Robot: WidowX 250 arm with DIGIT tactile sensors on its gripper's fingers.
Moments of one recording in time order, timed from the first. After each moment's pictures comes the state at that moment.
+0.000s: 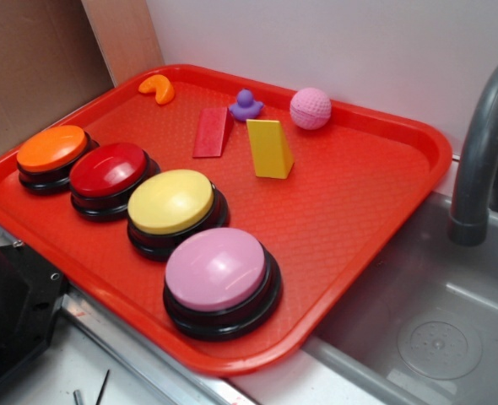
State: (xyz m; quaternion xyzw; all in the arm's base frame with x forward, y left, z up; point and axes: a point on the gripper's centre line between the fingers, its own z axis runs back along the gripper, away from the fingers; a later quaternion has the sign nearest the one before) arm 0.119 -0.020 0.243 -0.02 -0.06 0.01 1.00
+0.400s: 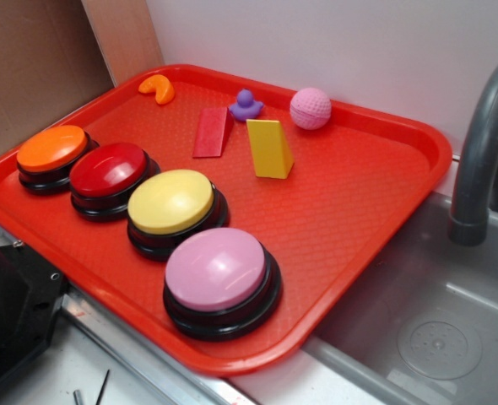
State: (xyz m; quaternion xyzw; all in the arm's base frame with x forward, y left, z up) arm 0.118 -0.020 0.239 -0.02 -0.05 0.01 1.00
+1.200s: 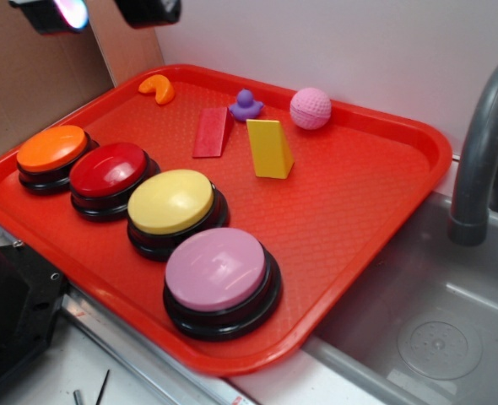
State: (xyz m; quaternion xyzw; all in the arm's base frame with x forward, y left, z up) arm 0.203 -0.050 0.173 -0.02 -0.10 0.24 0.96
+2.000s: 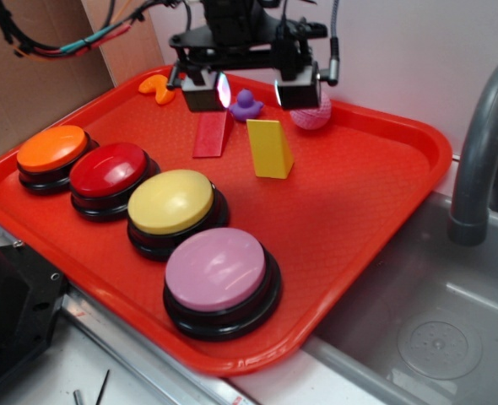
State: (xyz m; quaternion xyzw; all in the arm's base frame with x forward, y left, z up) arm 0.274 -0.075 0.085 0.03 -0.12 0.30 0.94
